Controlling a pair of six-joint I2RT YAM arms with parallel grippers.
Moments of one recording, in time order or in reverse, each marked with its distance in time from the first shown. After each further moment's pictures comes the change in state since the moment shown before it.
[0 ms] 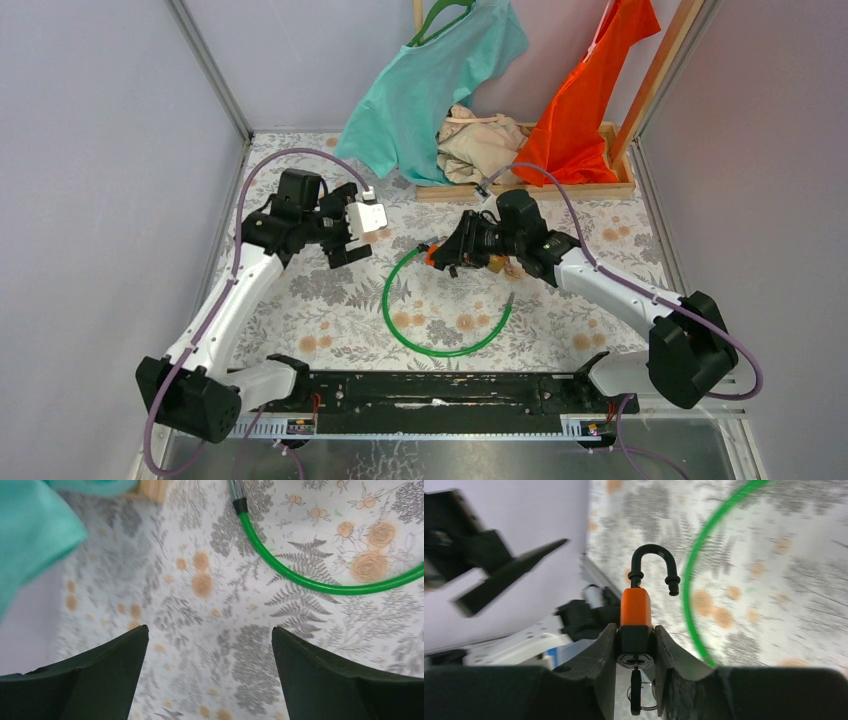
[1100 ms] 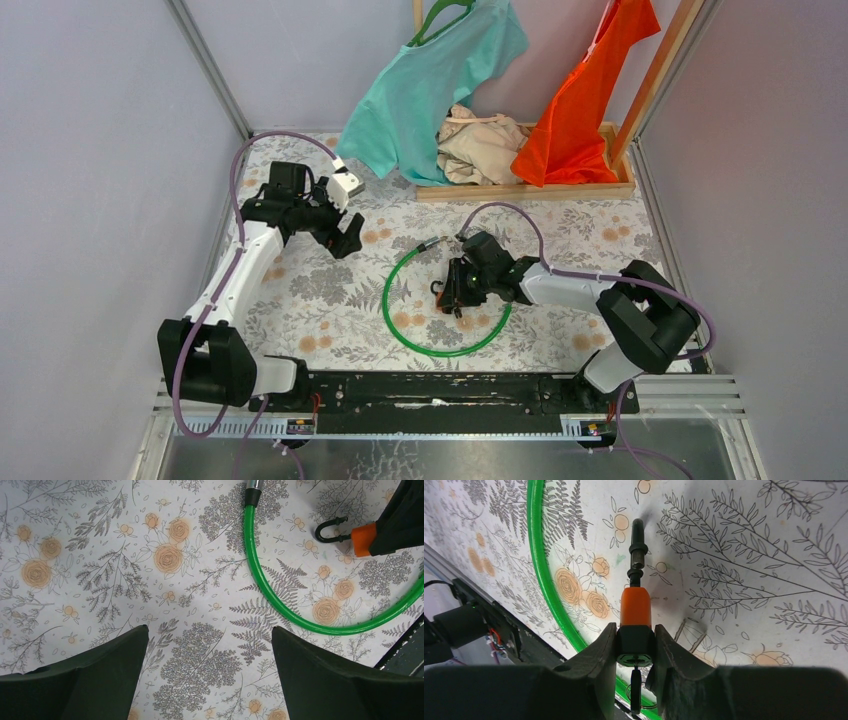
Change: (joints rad) left arm 0.217 0.177 0.005 0.035 0.104 -0.452; right arm 0.158 0.214 -0.146 -0.051 0.311 -0.223
